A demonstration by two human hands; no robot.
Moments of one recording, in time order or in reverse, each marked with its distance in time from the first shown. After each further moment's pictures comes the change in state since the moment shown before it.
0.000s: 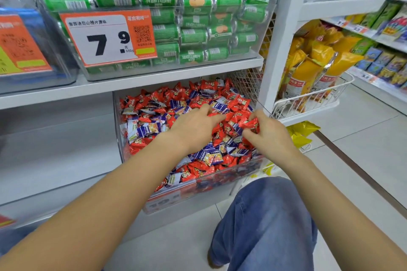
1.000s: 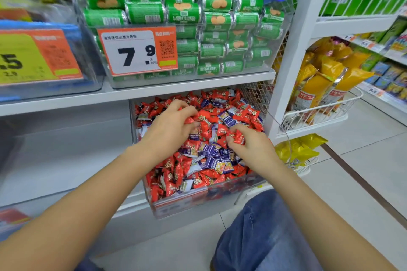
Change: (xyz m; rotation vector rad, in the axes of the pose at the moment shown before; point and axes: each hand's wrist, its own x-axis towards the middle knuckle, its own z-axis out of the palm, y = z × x) left_hand -0.050 -0.049 -0.021 -0.390 0.315 -0.196; right_hand -0.003 -0.046 0.017 0.097 -0.041 -0.147
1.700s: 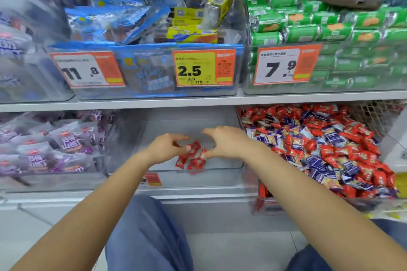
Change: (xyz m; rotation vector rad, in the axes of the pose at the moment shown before) left_hand -0.129 -0.184 -0.101 -0.107 -0.240 -0.582; right_hand 0.058 -0.236 0.111 -0.302 -0.511 -0.495
